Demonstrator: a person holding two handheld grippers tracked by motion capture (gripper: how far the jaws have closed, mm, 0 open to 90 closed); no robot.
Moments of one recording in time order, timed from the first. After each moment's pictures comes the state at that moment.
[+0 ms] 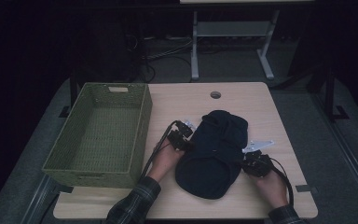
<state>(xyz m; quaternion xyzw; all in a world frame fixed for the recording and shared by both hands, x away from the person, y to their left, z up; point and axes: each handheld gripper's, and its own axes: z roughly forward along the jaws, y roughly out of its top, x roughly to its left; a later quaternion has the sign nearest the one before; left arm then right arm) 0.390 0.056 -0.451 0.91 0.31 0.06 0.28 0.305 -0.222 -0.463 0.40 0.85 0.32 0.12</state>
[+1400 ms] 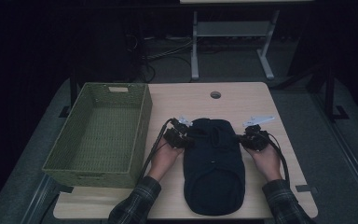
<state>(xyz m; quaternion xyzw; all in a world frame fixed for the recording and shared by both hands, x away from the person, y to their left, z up) 0.398 0.062 -0.448 0.88 0.34 0.08 0.31 0.381 -0.230 -0.452 0.41 0.83 0.36 0.13</state>
